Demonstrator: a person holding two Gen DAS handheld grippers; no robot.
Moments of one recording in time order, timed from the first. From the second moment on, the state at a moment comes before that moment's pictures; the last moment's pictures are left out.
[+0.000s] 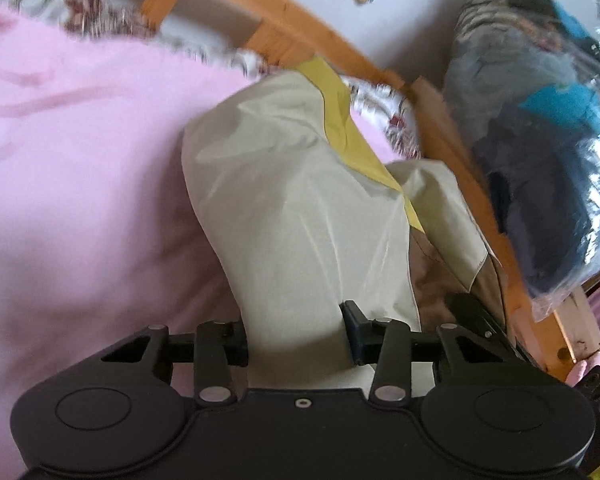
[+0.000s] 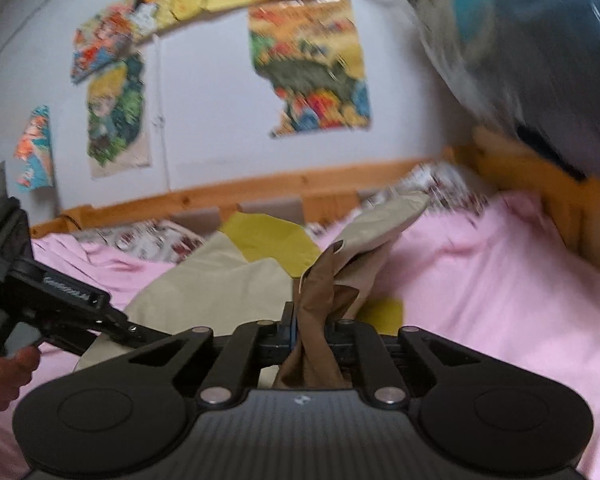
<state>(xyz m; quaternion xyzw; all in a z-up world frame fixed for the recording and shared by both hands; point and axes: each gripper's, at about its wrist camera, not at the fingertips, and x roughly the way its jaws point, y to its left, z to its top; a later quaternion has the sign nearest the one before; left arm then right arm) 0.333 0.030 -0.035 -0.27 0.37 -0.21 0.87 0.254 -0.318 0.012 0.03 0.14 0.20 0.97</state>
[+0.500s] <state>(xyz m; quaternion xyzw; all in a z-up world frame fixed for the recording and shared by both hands) 0.296 0.143 -0.037 -0.22 0.38 -0.11 0.89 0.272 -0.194 -0.011 -0.01 0.16 0.29 0.94</state>
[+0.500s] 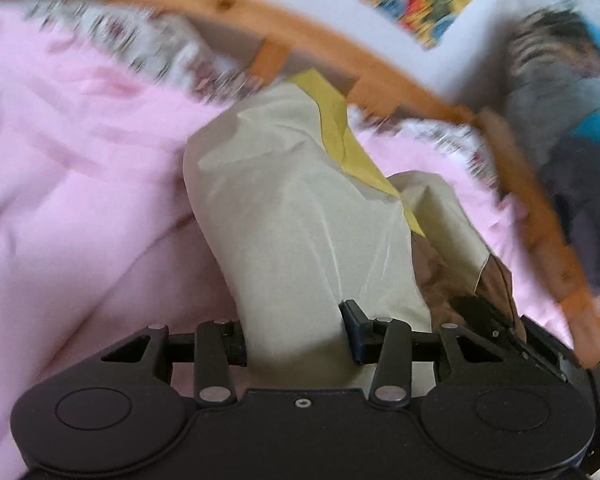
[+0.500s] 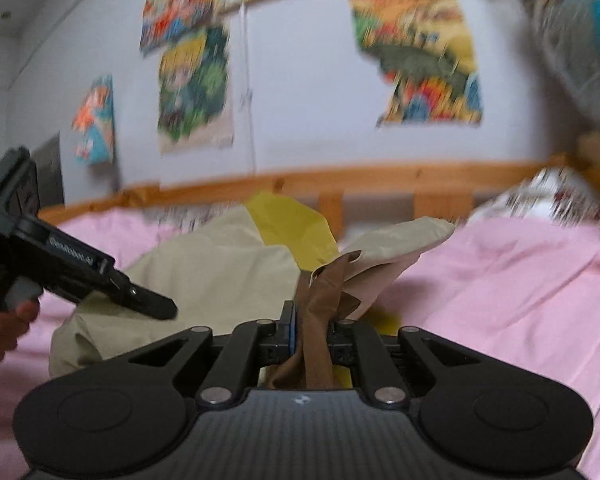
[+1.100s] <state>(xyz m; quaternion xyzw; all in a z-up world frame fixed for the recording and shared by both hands) 0.236 0.105 -0.012 -0.20 0.33 -0.02 0.92 0.244 -0.232 0.003 0.01 0.19 0.23 0.96</state>
